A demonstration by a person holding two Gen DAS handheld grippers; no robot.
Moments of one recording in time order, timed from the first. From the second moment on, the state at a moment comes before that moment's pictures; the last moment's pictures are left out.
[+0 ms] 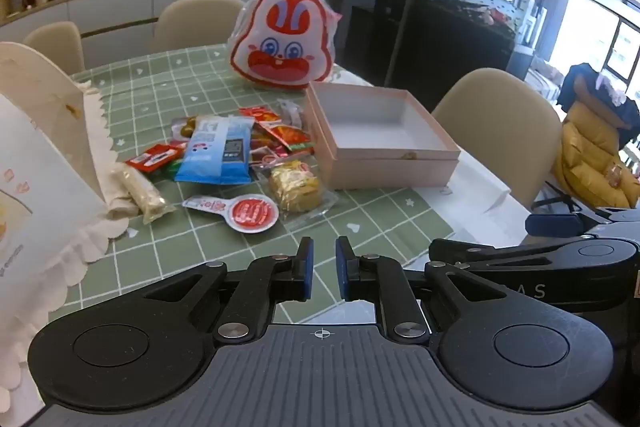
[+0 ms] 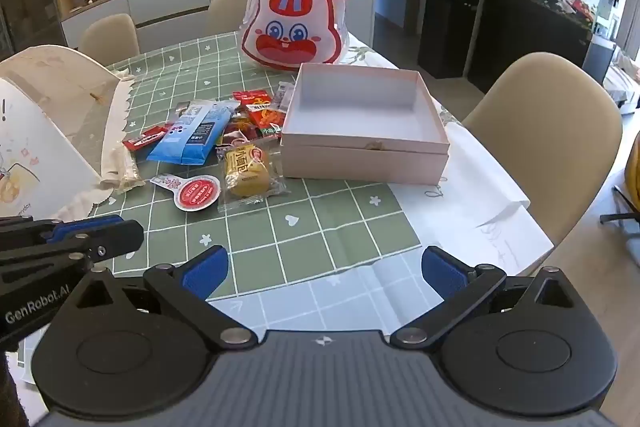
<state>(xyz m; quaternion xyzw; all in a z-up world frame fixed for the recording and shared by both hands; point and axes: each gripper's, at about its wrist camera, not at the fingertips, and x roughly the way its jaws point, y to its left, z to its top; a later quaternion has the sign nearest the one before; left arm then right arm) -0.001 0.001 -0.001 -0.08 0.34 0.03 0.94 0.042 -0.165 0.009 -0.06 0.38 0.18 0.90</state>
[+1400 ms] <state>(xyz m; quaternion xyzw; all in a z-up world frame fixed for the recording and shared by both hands) -0.003 0.001 -0.007 -0.10 0.37 0.03 0.92 0.039 -0.162 0.009 -0.07 0.39 0.18 0.90</state>
